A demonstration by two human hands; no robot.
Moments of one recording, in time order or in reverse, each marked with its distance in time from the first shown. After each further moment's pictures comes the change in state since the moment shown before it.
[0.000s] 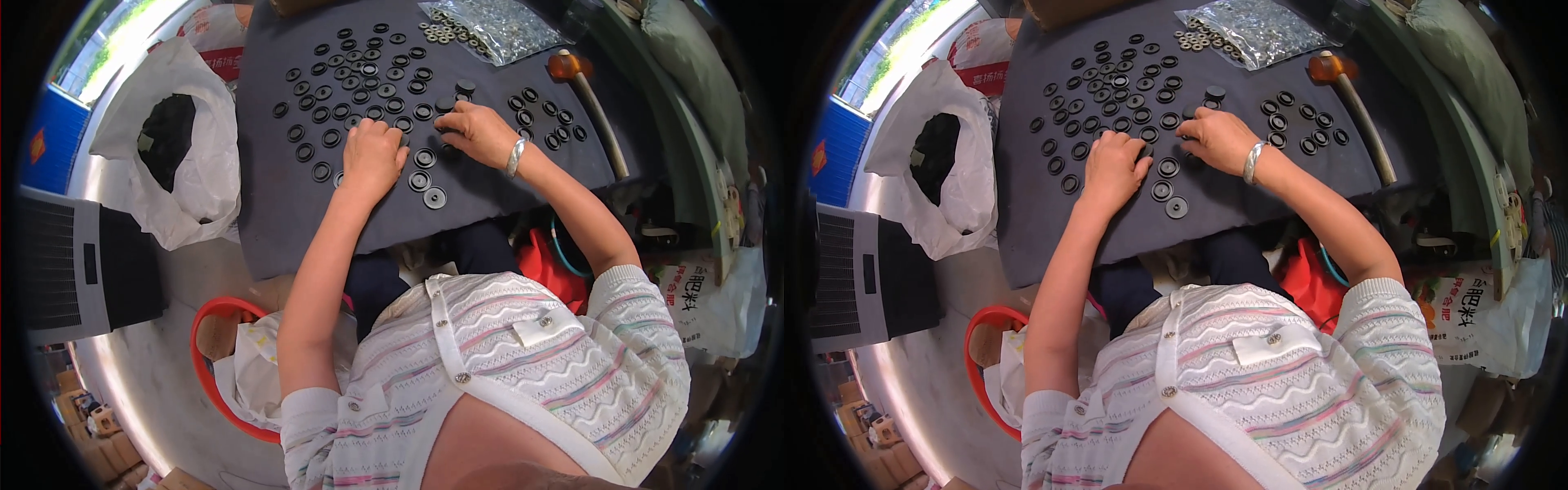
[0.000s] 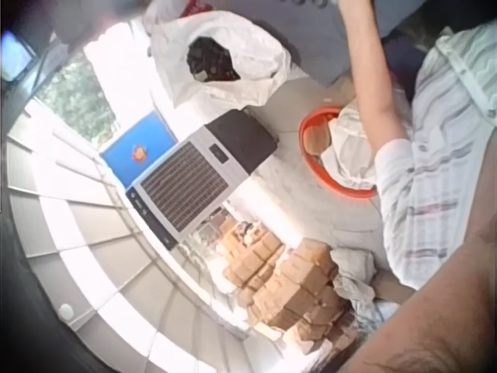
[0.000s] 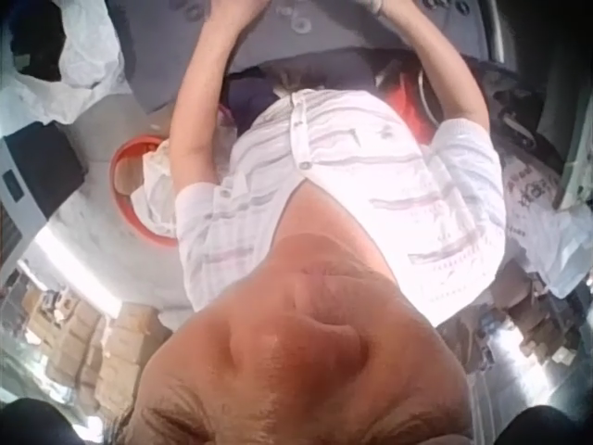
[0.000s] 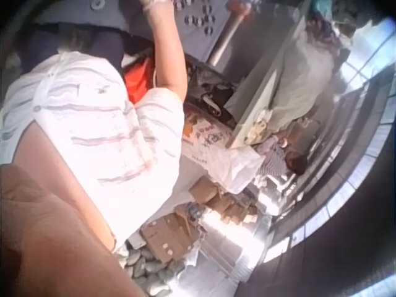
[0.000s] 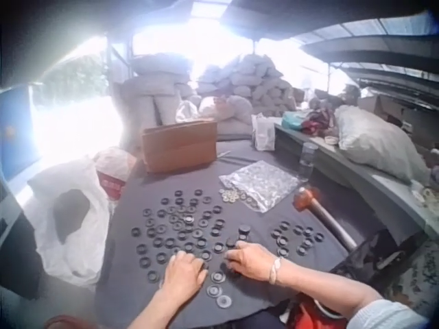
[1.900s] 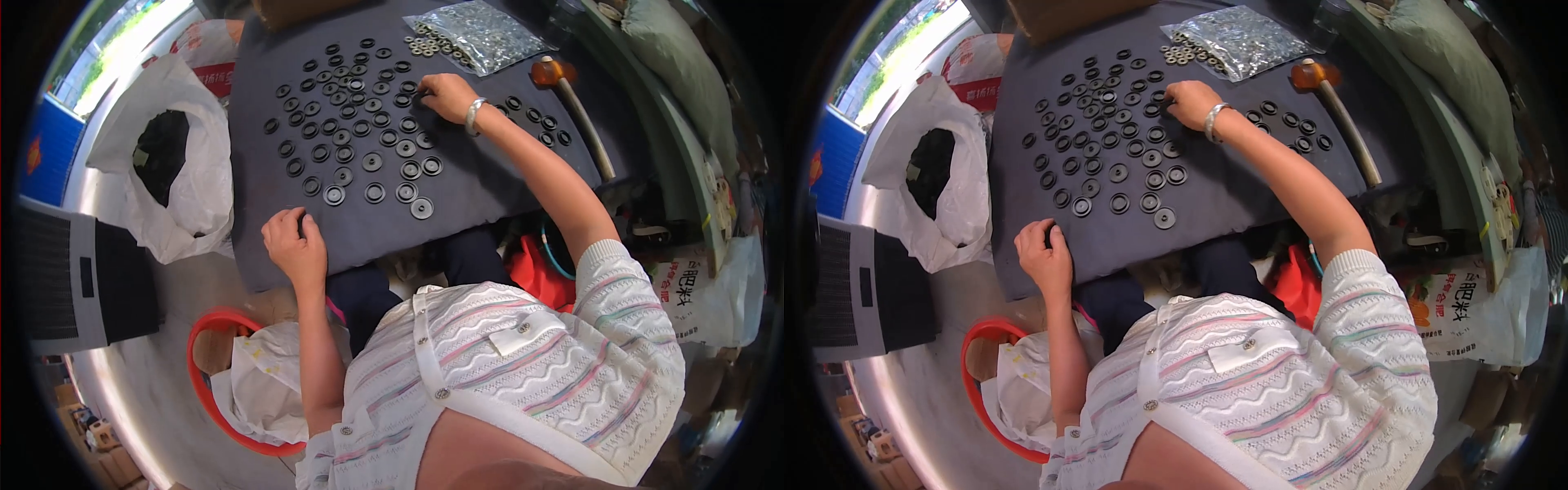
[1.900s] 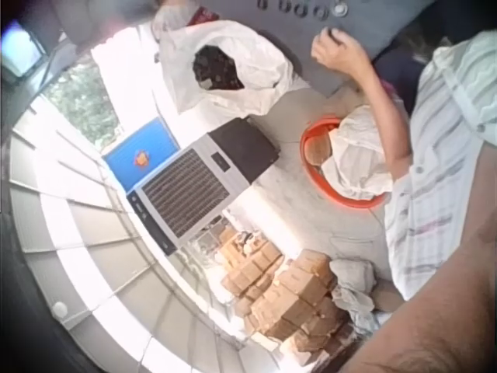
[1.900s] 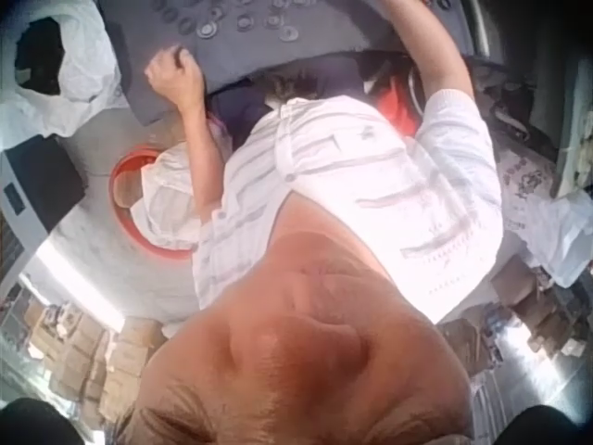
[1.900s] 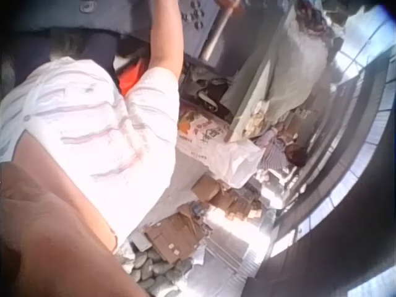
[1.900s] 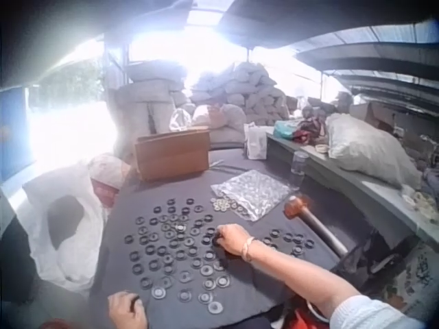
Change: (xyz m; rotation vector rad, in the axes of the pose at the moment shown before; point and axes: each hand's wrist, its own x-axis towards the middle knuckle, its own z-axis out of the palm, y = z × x) left_hand -0.110 -0.011 -0.036 0.034 0.487 -0.468; right_hand 0.068 0.053 -0.005 -0.020 0.101 0.242
